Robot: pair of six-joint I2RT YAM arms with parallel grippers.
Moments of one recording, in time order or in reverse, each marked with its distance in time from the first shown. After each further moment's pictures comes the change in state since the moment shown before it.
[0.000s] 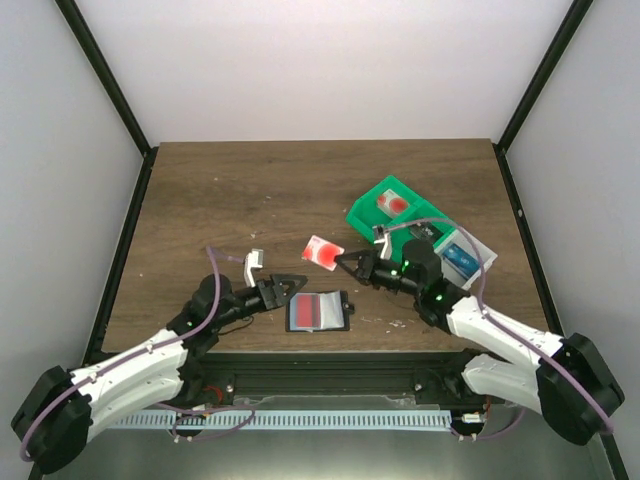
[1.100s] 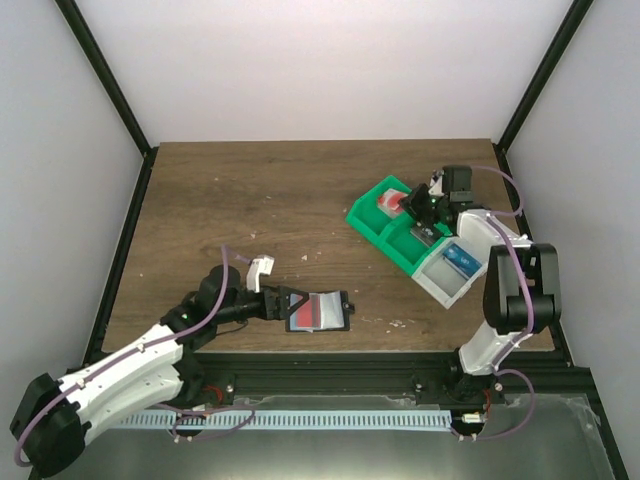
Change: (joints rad) left arm 0.000 -0.035 0.150 -0.486 0.060 0.322; right arm -0.637 0.594 0.611 -0.549 -0.035 -0.367
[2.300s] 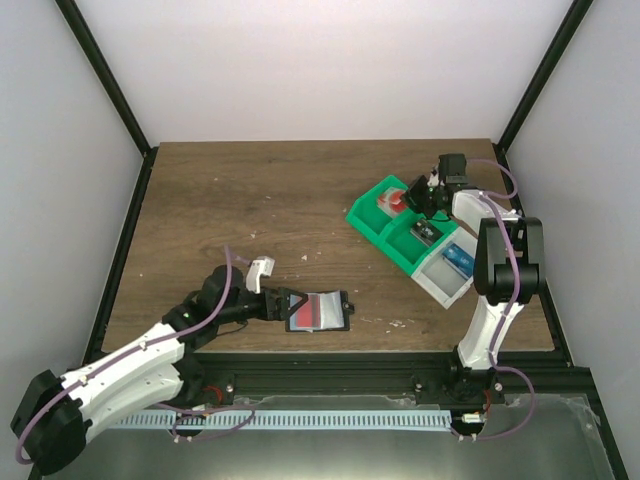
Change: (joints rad) left arm 0.000 0.035 0.000 -0.031 -0.031 0.028; right arm -0.022 0.248 0.253 -0.146 0.042 -0.008
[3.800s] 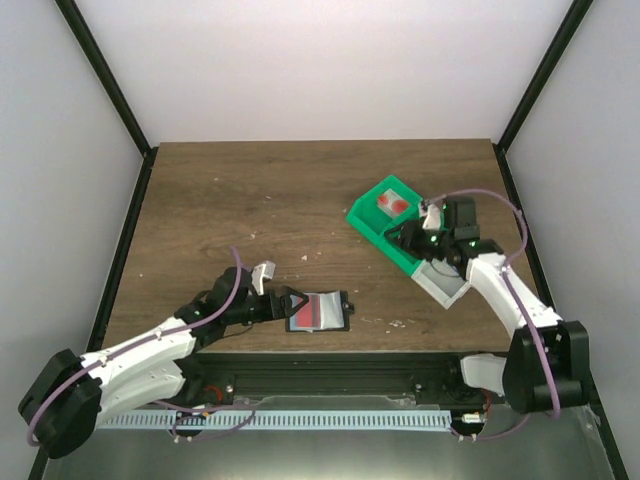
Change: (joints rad) left arm 0.002 0.111 -0.040 0.063 -0.023 -0.150; right arm 0.073 -0.636 -0.472 -0.057 -0.169 -0.197
